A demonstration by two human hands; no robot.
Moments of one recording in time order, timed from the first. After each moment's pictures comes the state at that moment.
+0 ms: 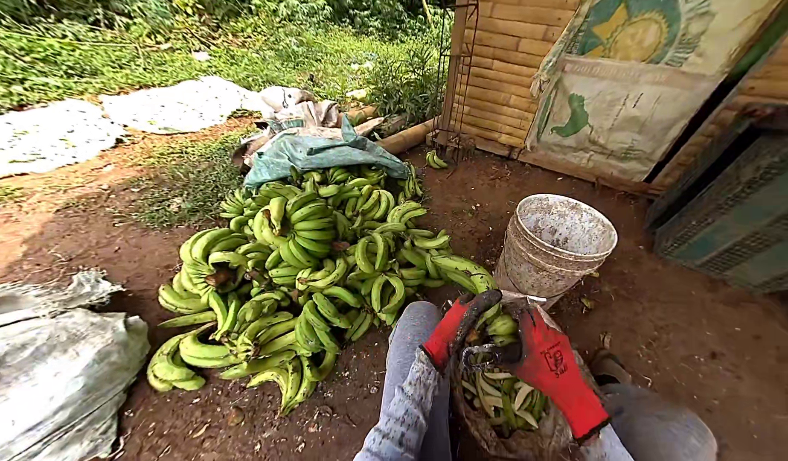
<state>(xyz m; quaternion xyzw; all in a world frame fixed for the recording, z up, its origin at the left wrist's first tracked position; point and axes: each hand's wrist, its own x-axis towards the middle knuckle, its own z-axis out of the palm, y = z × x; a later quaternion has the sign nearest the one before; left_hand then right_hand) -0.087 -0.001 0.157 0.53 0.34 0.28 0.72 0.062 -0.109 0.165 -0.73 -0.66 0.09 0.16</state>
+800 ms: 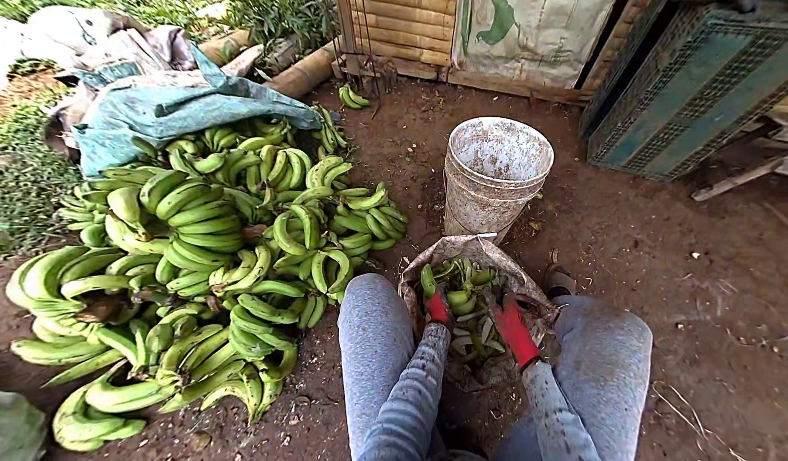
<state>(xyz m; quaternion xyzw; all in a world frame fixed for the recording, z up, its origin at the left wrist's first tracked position) 0.000 -0.010 -0.065 0.34 0.65 0.30 0.62 0.096 -0.124 0.013 -0.83 -0.27 0.34 0.34</state>
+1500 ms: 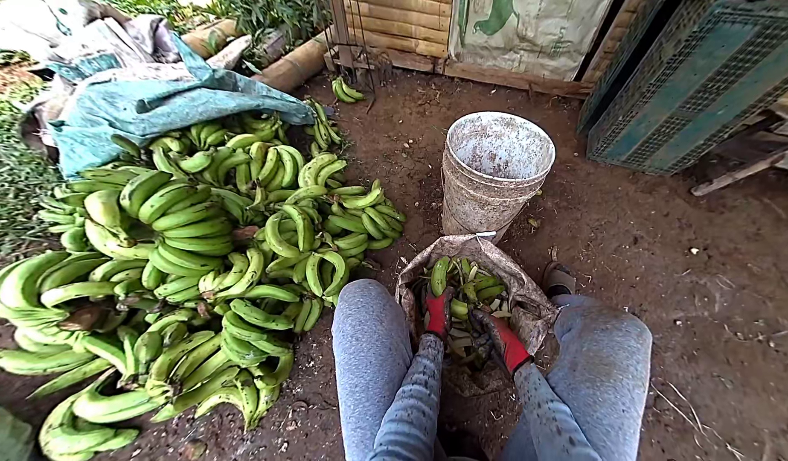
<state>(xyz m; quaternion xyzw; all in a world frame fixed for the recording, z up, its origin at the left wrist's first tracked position) -0.010 -0.010 -0.062 0.43 0.55 0.34 0.63 0.080 -0.126 -0.015 -0.62 0.01 0.64 0.45</state>
